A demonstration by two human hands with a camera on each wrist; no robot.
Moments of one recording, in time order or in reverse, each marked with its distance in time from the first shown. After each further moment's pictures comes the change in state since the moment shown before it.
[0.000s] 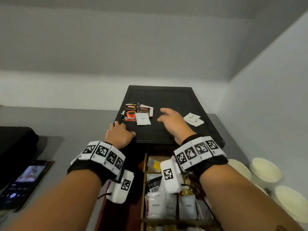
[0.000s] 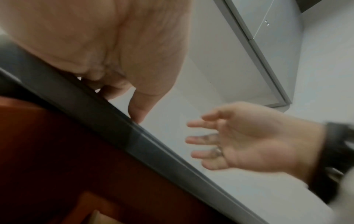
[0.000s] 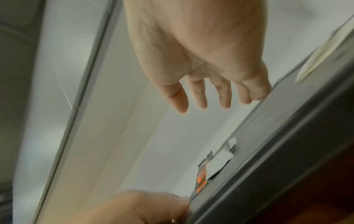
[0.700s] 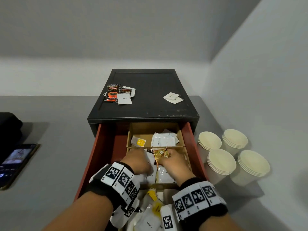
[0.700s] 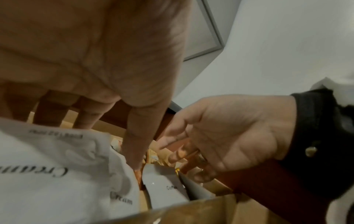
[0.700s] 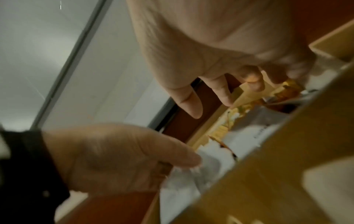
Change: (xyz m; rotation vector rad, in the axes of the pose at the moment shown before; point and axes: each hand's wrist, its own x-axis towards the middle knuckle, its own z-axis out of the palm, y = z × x) left_hand -0.116 0.036 0.101 0.139 -0.441 0.115; right_hand -0.118 0.139 0.005 -0.067 0.030 0.404
